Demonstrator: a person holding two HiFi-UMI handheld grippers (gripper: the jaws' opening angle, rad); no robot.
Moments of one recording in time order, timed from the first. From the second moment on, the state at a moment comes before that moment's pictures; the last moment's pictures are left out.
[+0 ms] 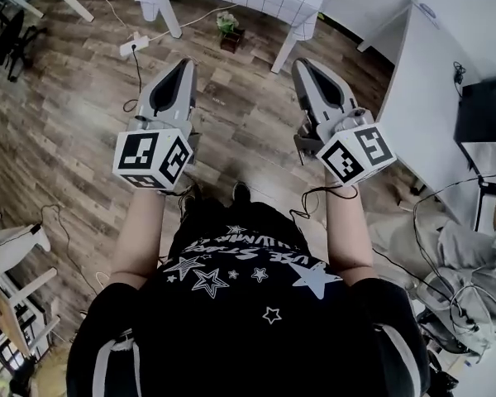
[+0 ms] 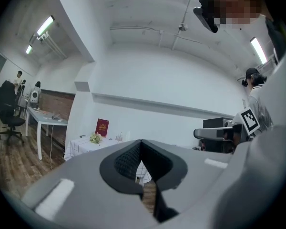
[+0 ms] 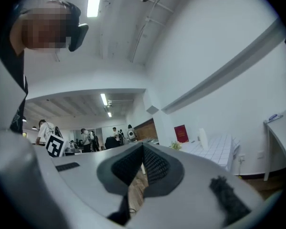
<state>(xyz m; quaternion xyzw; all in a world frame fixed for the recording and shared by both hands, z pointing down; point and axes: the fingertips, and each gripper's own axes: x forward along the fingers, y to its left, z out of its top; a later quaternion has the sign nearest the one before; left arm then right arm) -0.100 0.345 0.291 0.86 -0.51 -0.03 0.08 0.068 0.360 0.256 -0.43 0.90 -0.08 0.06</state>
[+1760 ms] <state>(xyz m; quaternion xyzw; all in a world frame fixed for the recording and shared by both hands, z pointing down) -0.190 0.042 0.312 0.84 -0.54 -0.06 0.08 0.003 0.022 0.289 -0.42 0.90 -0.13 0.04</state>
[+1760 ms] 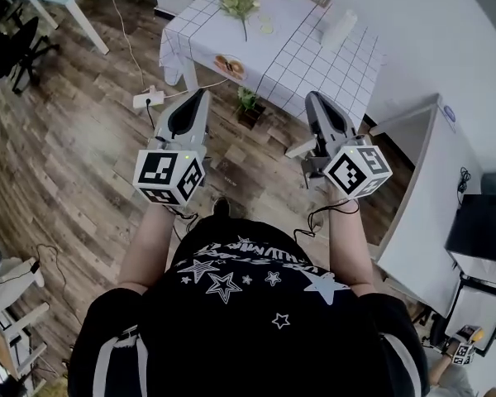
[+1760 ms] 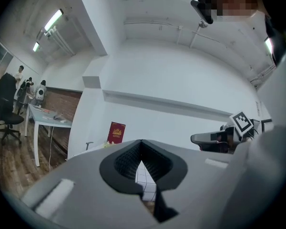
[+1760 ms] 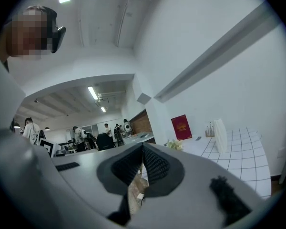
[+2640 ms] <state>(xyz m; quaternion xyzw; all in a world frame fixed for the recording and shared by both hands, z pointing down) -0.138 -0.110 0.338 0.82 -0.56 0.00 0.09 0.040 -0.154 0.339 -0.37 0.91 -0.19 0.02</state>
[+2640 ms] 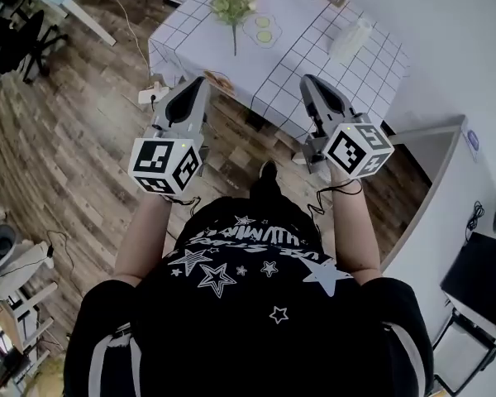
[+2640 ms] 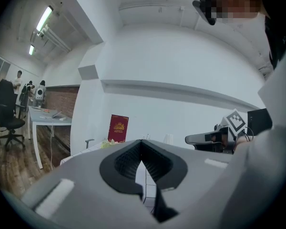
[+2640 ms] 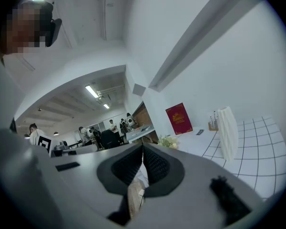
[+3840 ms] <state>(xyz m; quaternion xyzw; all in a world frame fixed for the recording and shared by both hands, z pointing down) -0.131 -0.263 0.396 0.78 -0.61 0.08 0.15 0.032 -0.296 0.429 -0.31 0.90 -0.29 -0.13</state>
